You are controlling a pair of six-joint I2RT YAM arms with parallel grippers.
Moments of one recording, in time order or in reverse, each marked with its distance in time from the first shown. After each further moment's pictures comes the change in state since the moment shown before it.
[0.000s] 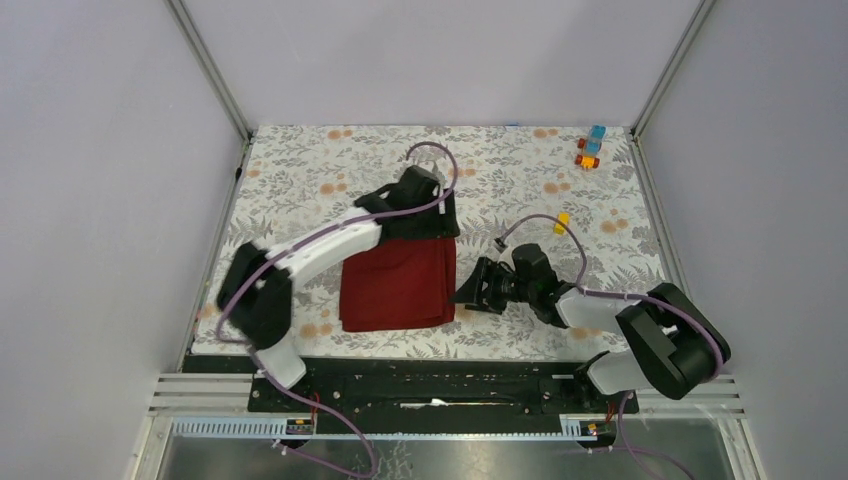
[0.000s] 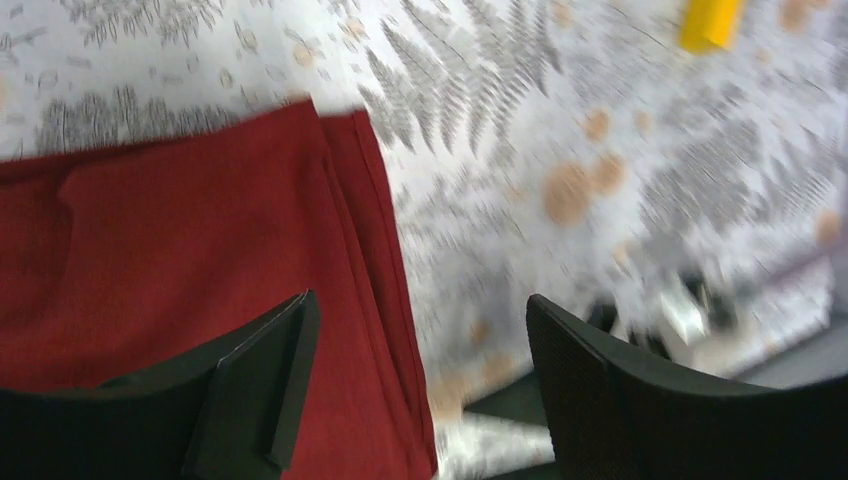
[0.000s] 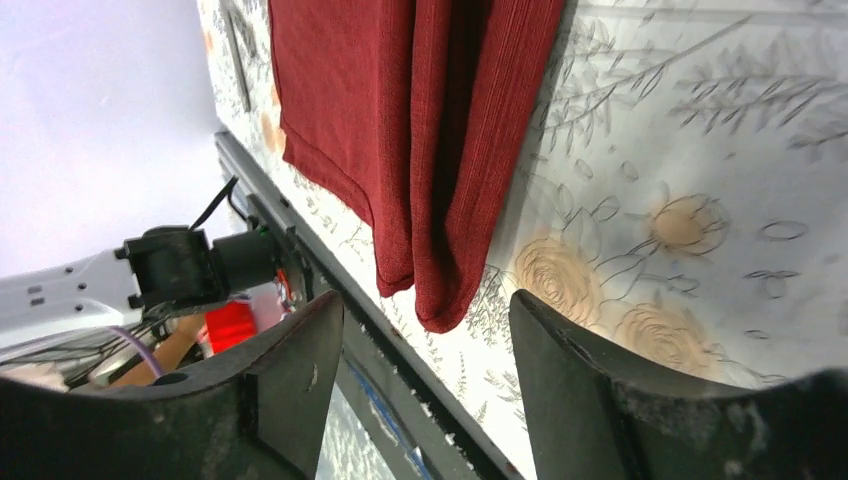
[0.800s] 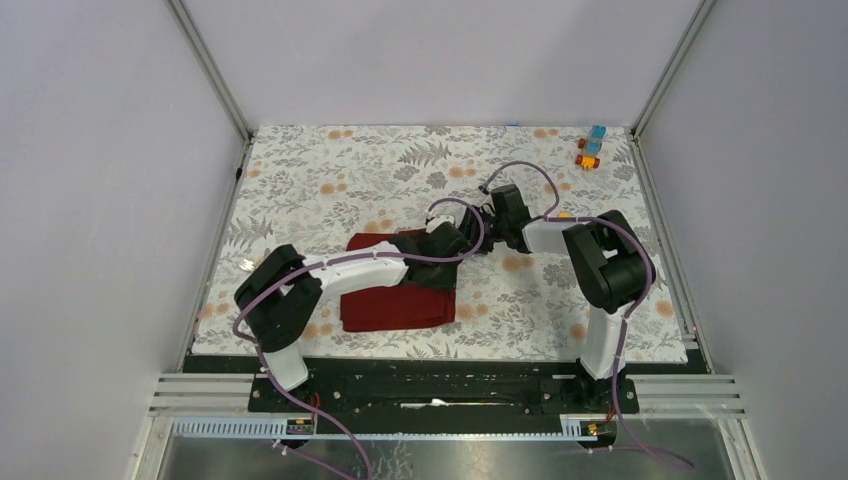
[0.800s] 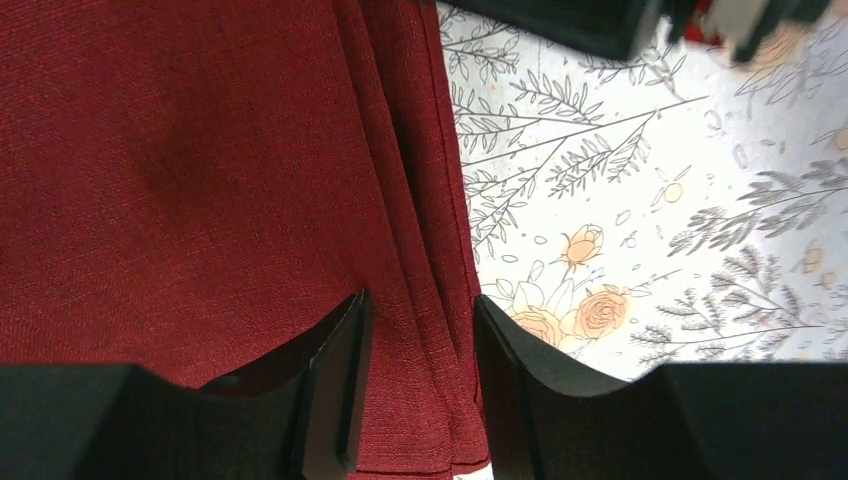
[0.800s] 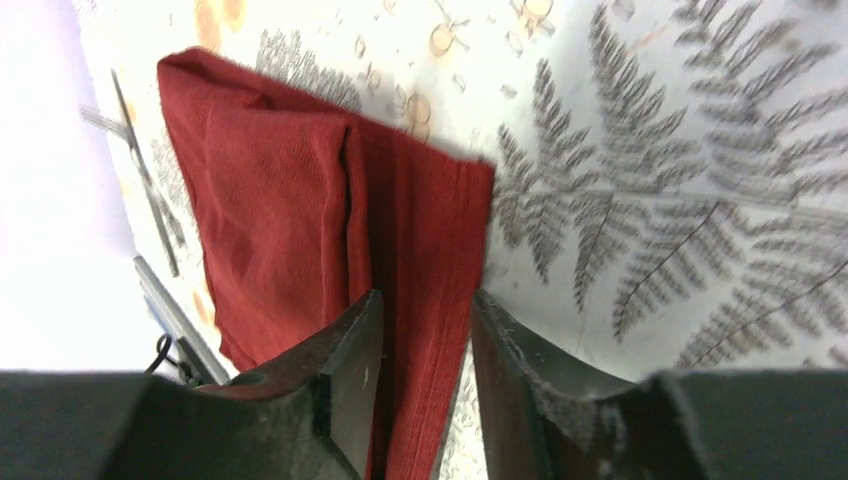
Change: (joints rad) left arm -0.211 -0.056 -0.254 0.009 -0.140 -0.080; right arm -0.163 0.488 0.617 -0.292 0.032 -0.280
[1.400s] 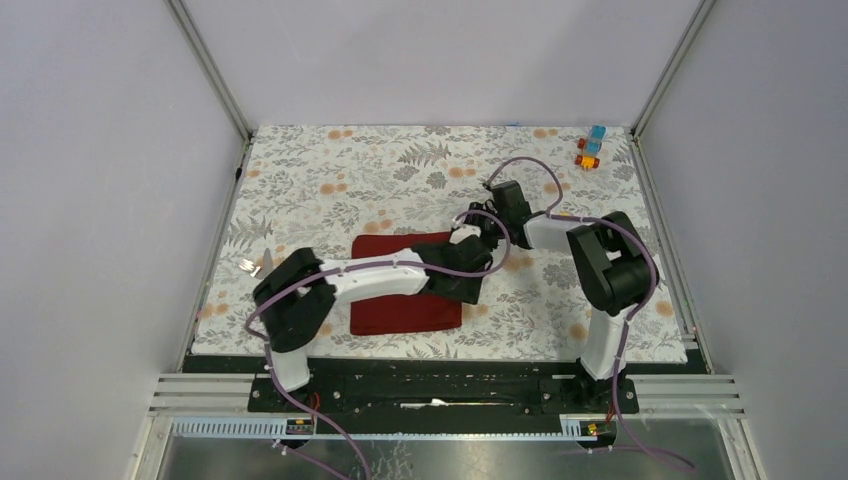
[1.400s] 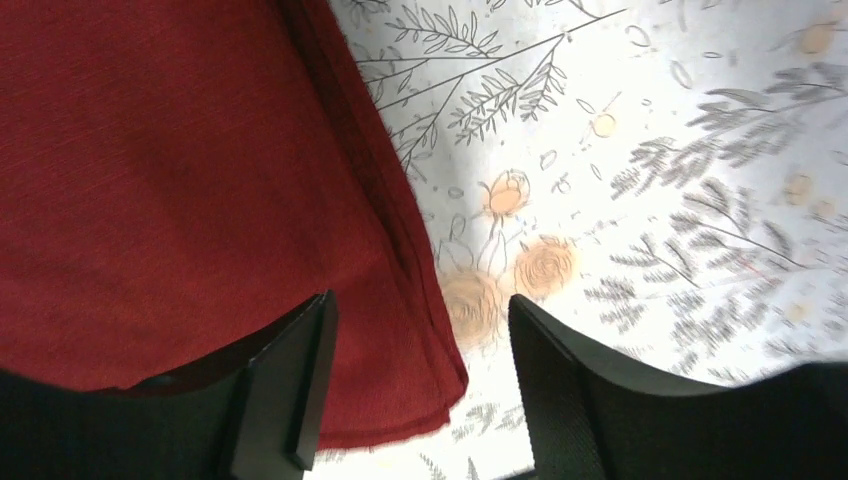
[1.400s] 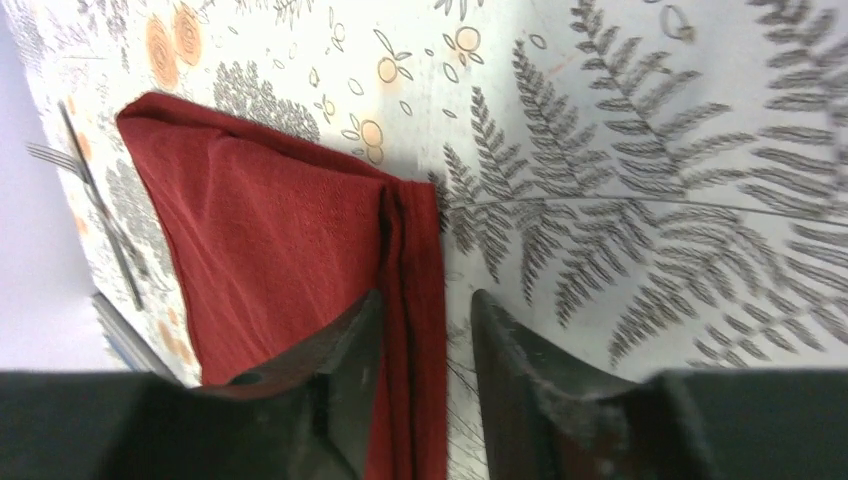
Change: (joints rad) left arm -0.129 0.119 0.140 -0.094 -0.068 0.026; right arm -0.004 0.012 0.059 -0.082 0.098 -0.019
